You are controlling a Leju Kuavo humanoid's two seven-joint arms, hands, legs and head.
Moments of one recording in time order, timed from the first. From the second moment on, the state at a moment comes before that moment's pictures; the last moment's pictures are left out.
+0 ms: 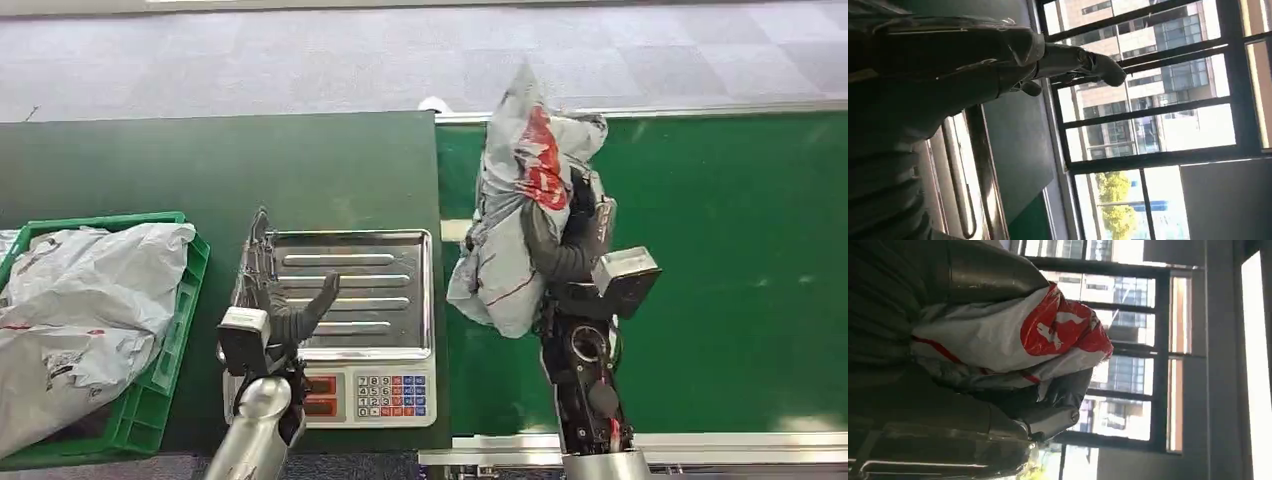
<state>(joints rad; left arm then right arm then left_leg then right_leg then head) -0.26 -0.27 -0.12 -1.16 -0.12 0.30 -0.70 -0.41 0.18 0.19 -1.19 0.15 -0.09 -0.70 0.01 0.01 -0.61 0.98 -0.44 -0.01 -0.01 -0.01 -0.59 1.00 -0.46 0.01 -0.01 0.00</state>
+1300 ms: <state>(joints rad) -0.26 -0.25 -0.21 -1.13 -0.11 0.24 -0.70 -0.39 0.15 0.31 -1.27 0.12 -0.09 -0.70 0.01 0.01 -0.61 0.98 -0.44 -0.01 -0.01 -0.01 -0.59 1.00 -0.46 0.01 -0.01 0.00</state>
